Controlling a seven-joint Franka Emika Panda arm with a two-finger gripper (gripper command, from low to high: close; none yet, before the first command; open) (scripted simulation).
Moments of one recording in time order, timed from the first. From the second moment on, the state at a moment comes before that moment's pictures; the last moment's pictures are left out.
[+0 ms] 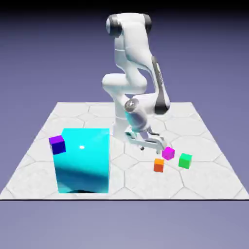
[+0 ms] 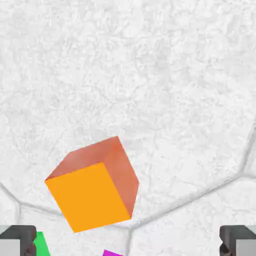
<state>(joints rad) -0.24 0.10 0.55 -2.74 0.84 2.43 1.11</state>
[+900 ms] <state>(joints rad) -0.40 0.13 0.67 -2.64 1.05 2.34 1.32</state>
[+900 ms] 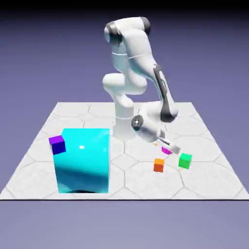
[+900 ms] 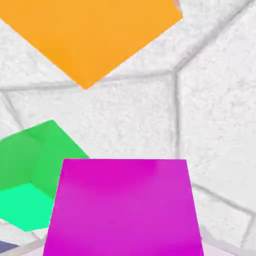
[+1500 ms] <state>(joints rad) -1.05 -0.19 0.61 -2.40 1.25 2.40 2.04</state>
